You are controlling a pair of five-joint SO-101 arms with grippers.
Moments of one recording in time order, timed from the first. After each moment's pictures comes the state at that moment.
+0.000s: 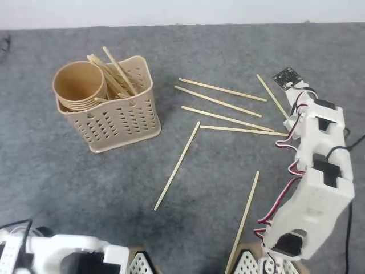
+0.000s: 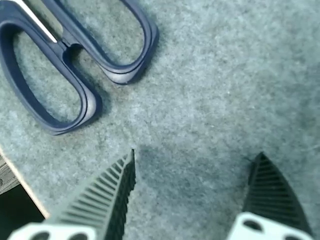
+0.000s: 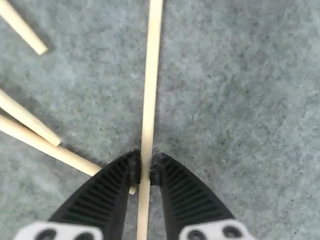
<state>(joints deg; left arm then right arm) -87.8 -30.0 73.8 39.8 -21.3 17.2 28.0 5.0 46.5 49.2</state>
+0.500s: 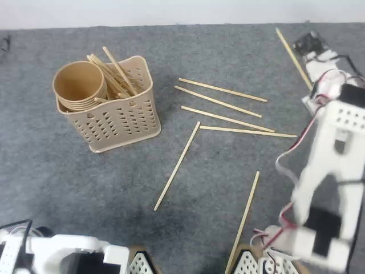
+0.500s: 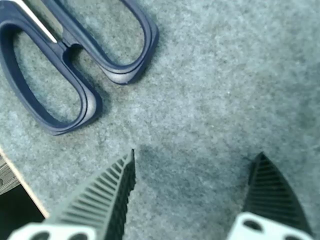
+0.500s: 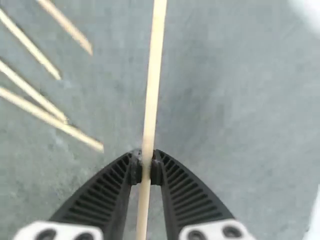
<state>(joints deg) -87.8 -30.0 73.8 39.8 -21.3 13.3 -11.4 1.4 67.6 46.4</state>
